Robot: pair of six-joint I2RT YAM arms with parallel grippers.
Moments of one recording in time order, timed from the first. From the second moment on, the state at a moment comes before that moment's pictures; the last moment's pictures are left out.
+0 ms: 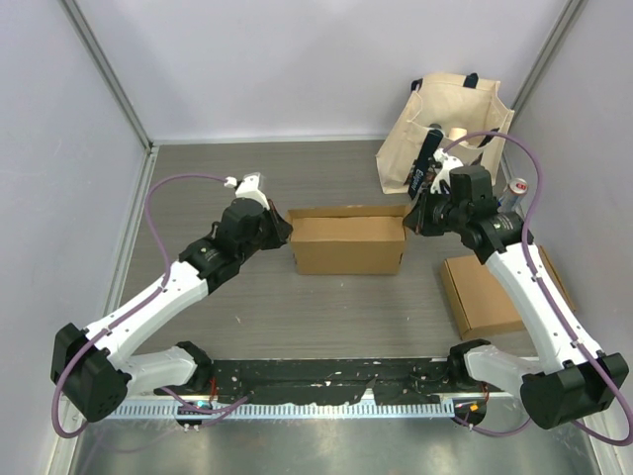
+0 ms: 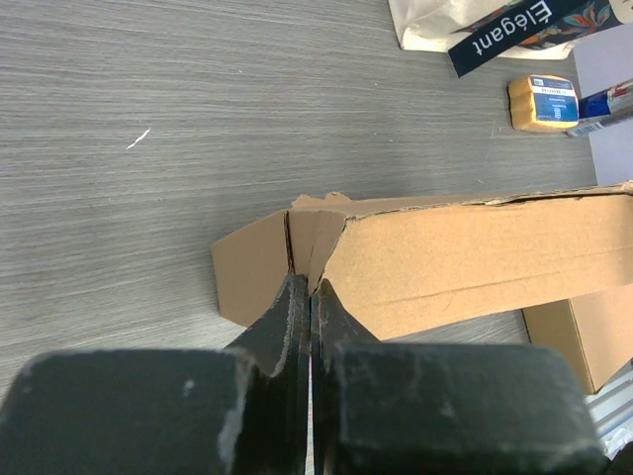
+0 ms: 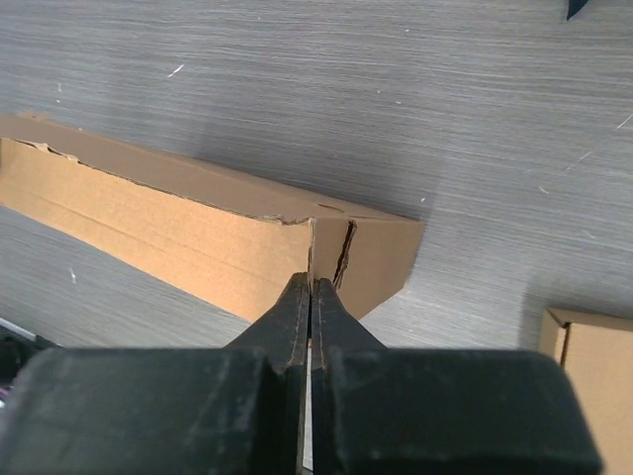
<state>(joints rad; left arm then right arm) -0.66 1.14 0.91 -0.26 -0.17 -0.65 0.27 1.11 1.14 -0.70 -0.21 0.26</state>
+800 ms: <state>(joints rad) -0.71 1.10 0.78 -0.07 -0.27 -0.70 0.48 0.78 0.68 -0.31 0.13 0.33</state>
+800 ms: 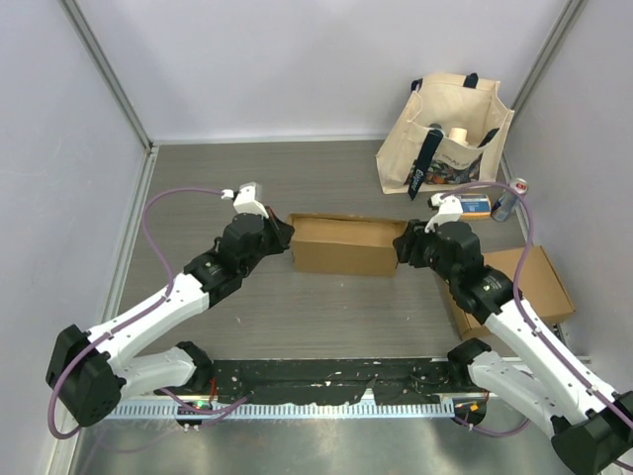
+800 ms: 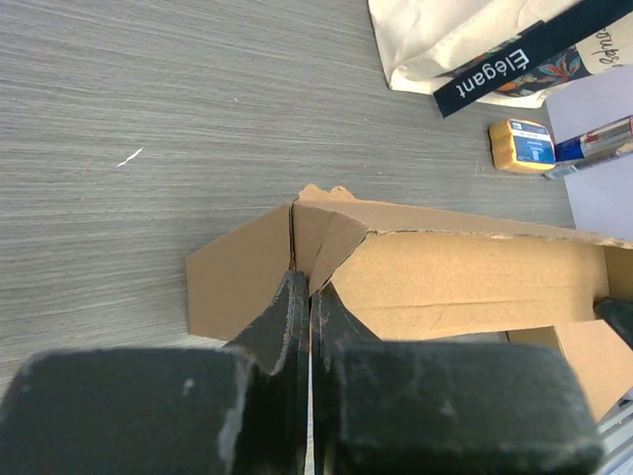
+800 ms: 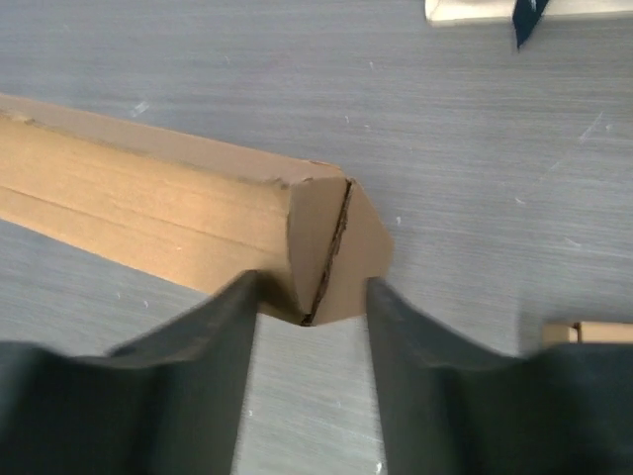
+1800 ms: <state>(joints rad) -0.72 1.11 0.76 -0.04 -0.30 -0.71 0.17 1.15 1.00 -0.49 -0.23 1.01</state>
